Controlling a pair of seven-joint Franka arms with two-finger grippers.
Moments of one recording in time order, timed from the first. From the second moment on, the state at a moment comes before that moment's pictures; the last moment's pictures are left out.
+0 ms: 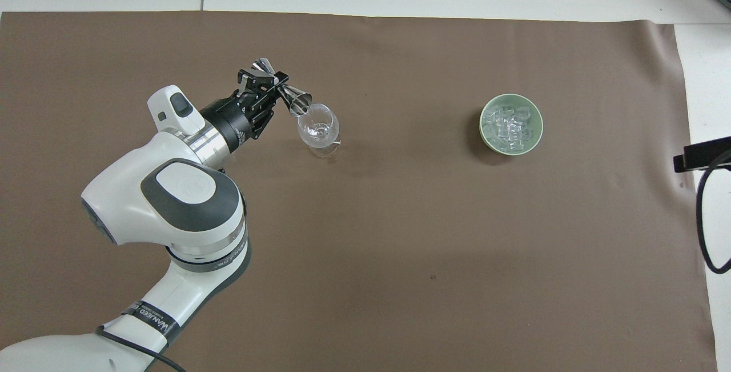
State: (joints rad) left arm -0.19 0.18 -0.33 -1.96 -1.64 3.03 0.04; right arm -0.05 -0.07 -0.04 -1.56 0.01 1.49 -0.06
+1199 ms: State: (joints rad) left arm -0.21 0.18 -0.33 -1.95 -1.62 3.11 0.10; right arm -0.05 -0.07 -0.04 -1.56 0.01 1.49 -0.06
